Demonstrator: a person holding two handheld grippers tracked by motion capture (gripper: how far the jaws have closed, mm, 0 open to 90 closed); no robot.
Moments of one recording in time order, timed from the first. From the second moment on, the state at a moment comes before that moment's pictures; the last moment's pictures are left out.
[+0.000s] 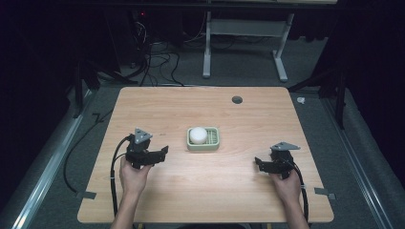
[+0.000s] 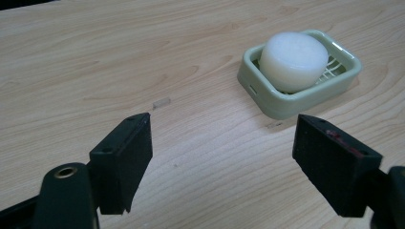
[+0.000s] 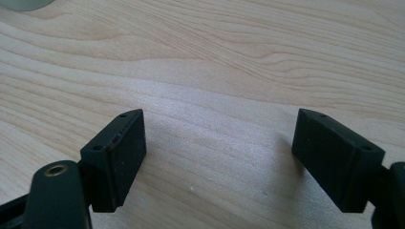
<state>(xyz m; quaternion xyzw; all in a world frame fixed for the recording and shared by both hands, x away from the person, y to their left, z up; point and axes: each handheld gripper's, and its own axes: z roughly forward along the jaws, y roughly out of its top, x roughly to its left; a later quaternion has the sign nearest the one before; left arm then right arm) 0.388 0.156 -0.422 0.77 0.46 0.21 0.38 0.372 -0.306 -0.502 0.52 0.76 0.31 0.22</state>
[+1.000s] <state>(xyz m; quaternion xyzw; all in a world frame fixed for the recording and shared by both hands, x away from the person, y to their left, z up) 0.377 0.164 -0.445 0.77 0.48 0.19 0.37 0.372 -0.306 -0.502 0.52 0.76 0.31 0.22</state>
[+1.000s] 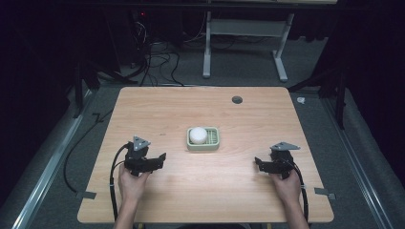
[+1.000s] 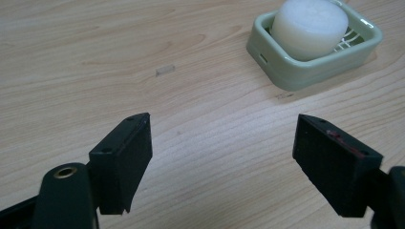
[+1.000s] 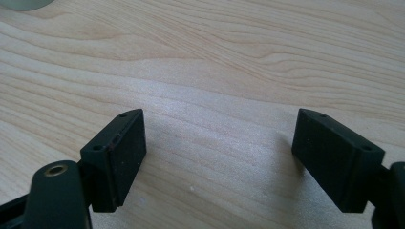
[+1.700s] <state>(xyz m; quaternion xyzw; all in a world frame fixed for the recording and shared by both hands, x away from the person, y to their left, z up) 0.374 0.163 -0.470 0.78 0.49 0.19 0.34 0.372 -0.306 -0.502 0.52 0.76 0.31 0.22</state>
